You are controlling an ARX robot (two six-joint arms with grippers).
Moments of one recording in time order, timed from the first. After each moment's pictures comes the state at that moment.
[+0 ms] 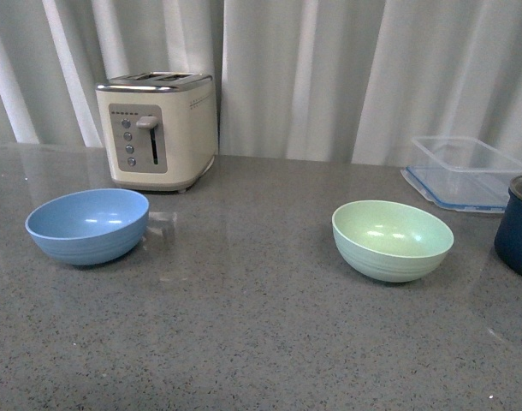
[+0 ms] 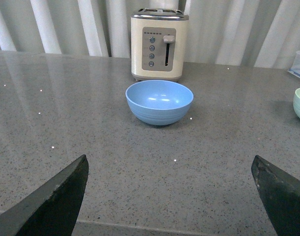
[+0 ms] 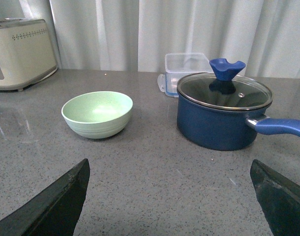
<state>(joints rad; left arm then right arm) 0.00 0.00 0.02 0.00 0.00 0.00 0.00 0.00 0.01 0.00 0.00 0.00</state>
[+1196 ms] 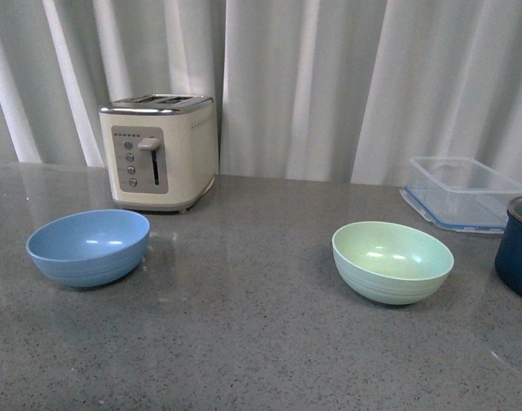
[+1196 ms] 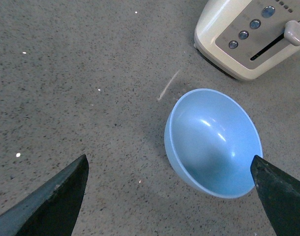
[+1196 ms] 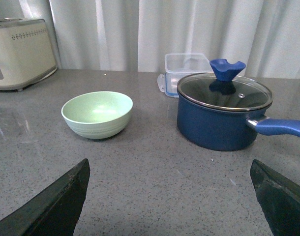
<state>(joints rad) 0.15 1.36 0.91 0.03 0.01 -0.41 0.00 0.00 0.01 0.00 0.00 0.00</state>
